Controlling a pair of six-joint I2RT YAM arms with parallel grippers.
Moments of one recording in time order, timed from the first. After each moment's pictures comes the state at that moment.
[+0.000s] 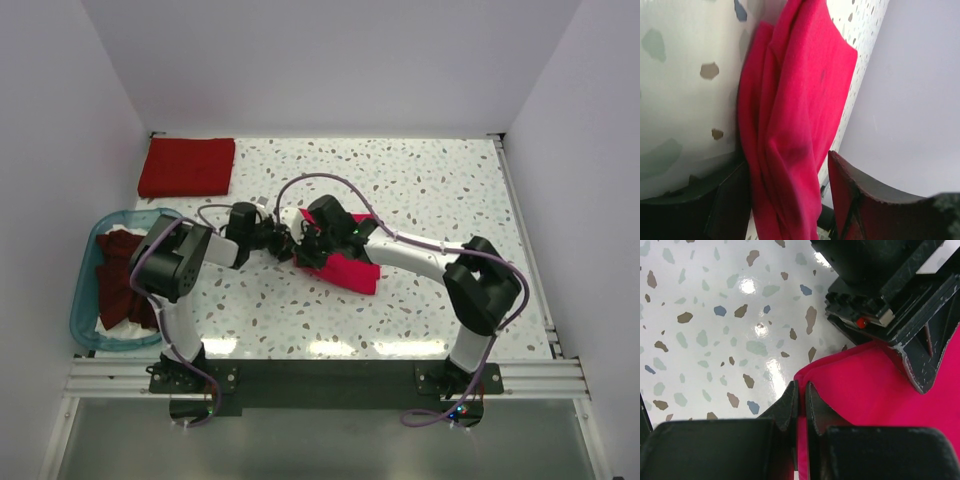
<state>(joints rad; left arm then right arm) -0.30 1.91 0.73 0.59 0.61 -1.19 0.84 1.77 1.22 -0.25 -0.33 -0.24</state>
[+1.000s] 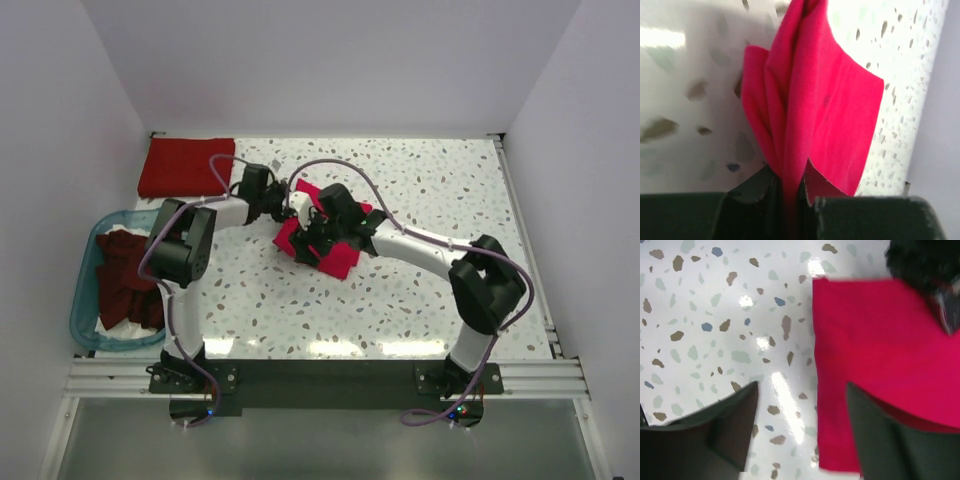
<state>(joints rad) -0.30 2.06 1.20 0.13 0.49 -0.83 0.78 1.76 1.25 -0.22 -0.34 -0.18</state>
